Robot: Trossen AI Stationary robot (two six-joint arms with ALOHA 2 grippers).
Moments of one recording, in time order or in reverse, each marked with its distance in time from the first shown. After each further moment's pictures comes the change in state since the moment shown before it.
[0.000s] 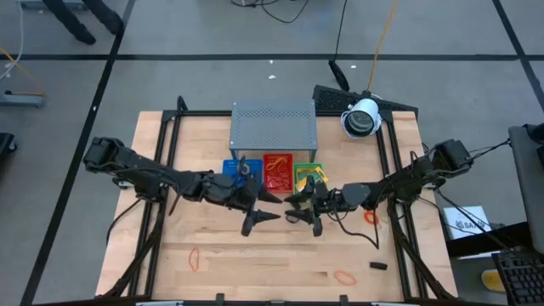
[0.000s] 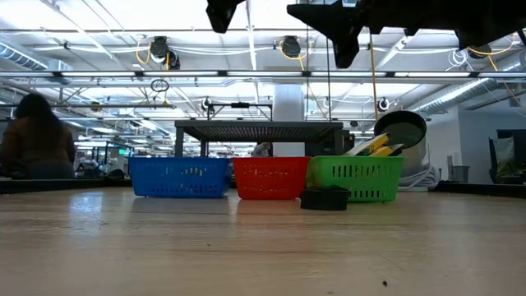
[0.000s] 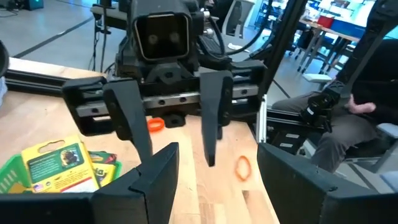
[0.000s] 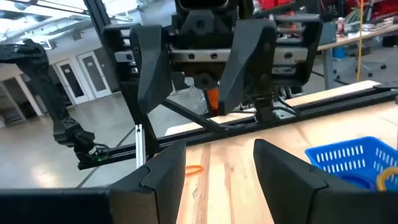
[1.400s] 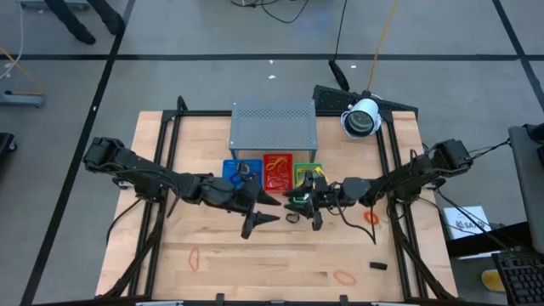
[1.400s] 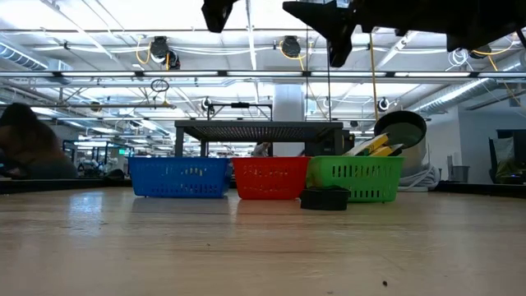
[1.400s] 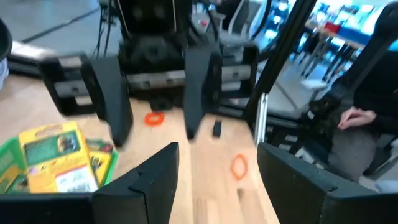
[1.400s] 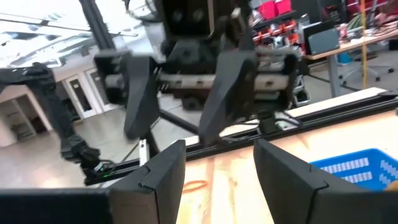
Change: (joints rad) left arm -0.027 0.000 0.001 -0.015 -0.049 -0.067; right arm -0.052 0.000 0.000 0.056 -0.055 0.031
